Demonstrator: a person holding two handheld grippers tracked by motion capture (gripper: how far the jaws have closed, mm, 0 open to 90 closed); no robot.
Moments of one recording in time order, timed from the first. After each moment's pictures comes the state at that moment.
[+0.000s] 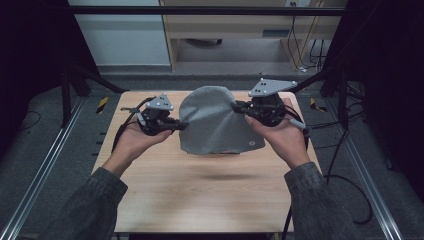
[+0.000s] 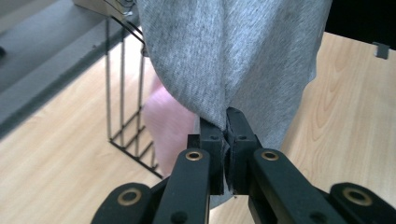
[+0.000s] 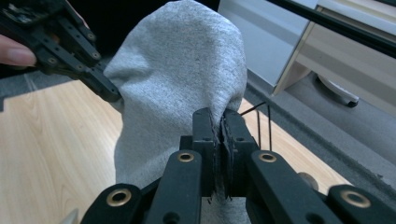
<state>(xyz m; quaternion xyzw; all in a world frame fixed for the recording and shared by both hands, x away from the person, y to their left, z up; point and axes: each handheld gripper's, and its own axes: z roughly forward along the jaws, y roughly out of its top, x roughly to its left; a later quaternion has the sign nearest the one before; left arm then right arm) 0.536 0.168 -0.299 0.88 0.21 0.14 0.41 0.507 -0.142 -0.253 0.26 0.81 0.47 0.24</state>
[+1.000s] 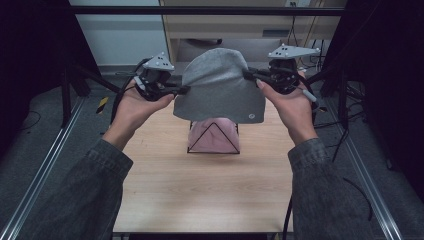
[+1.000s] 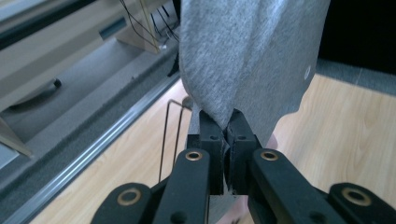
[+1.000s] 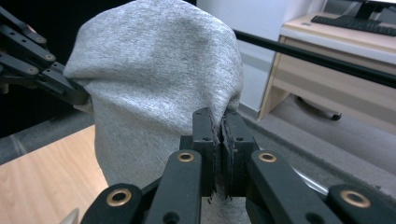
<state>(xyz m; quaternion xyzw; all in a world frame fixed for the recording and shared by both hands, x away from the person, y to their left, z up) 0.561 0.154 -0.217 0.84 0.23 0.21 0.44 0.554 -0.170 -0.211 0.31 0.75 0.53 0.26</state>
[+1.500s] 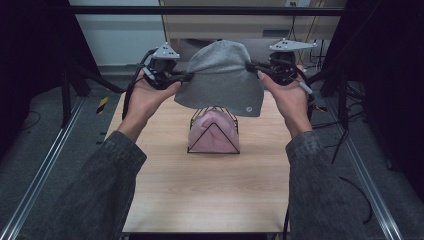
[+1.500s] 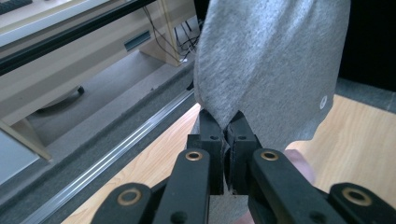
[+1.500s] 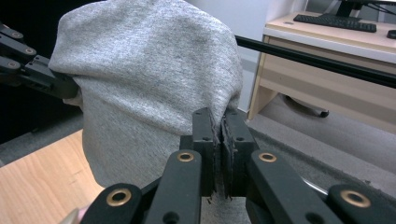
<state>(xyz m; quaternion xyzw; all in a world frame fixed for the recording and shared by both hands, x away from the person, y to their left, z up) 0.597 0.141 -0.225 0.82 0.25 0.25 0.45 0.594 -0.178 -0.223 0.33 0.73 0.53 0.27</state>
